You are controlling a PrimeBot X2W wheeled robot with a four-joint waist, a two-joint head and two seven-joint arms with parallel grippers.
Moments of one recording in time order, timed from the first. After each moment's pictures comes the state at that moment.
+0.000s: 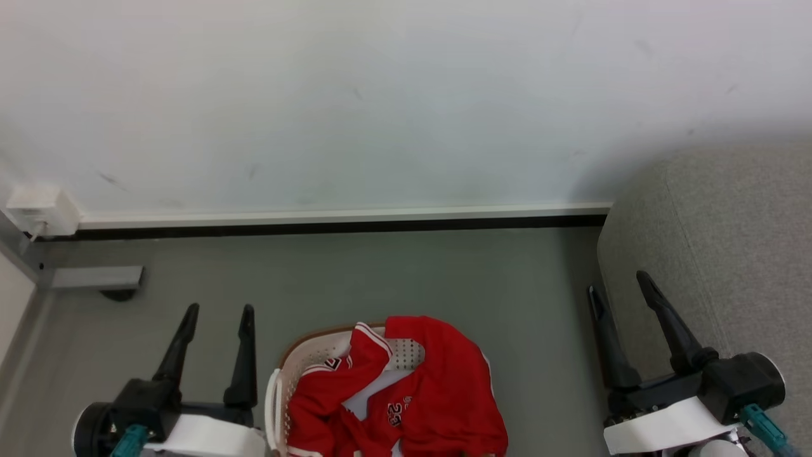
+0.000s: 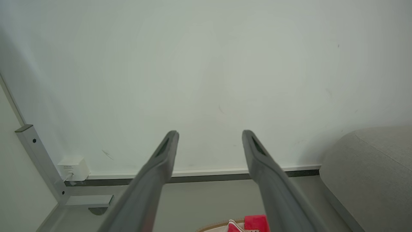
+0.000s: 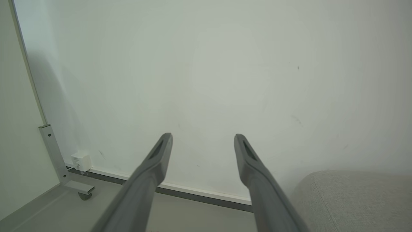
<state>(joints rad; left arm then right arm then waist) -0.08 0.05 0.03 0.11 -0.03 -0.07 -0.26 -0.17 -0.07 0.20 0.15 0.22 0.13 -0.26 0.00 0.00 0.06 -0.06</state>
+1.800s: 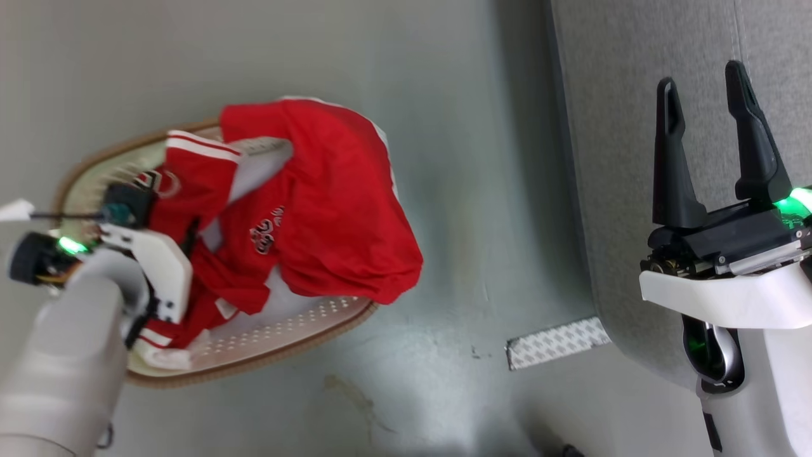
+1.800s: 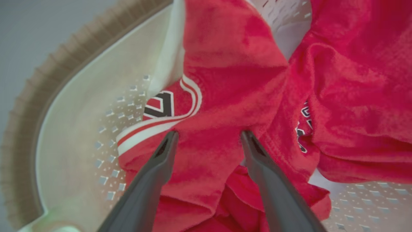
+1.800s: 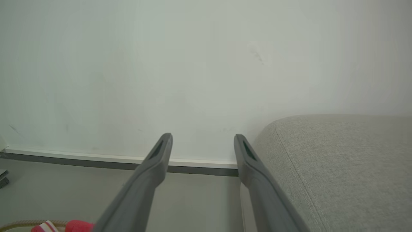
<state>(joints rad) -0.93 0.37 -0.55 1.15 -0.27 -0.13 -0.11 -0.51 -0.05 0.13 -0.04 0.29 0.13 -0.26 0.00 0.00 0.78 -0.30</state>
